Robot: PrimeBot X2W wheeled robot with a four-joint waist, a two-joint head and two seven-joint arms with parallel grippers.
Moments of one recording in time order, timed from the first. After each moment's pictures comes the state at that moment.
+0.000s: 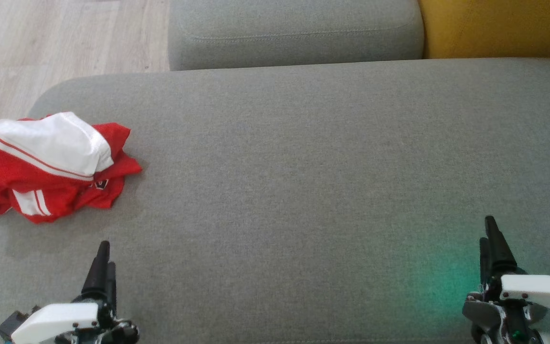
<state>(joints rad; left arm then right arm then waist) 0.01 0.02 0.08 0.38 -1.47 -0.12 0.06 -0.03 -0.04 -0.07 0.37 1.48 0.12 0.06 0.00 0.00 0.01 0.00</state>
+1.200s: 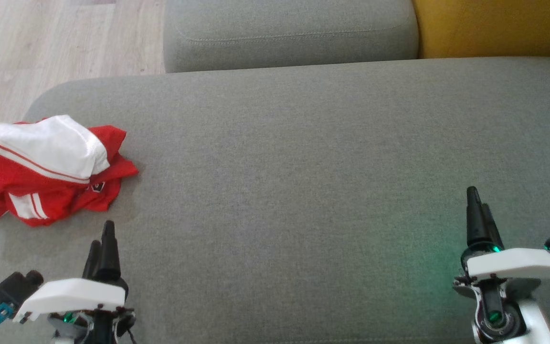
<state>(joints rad) -0.01 0.02 0.05 0.28 -0.93 -0.04 -0.05 -0.09 -0.05 -0.01 0.34 1.00 0.12 -0.04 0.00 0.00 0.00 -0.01</state>
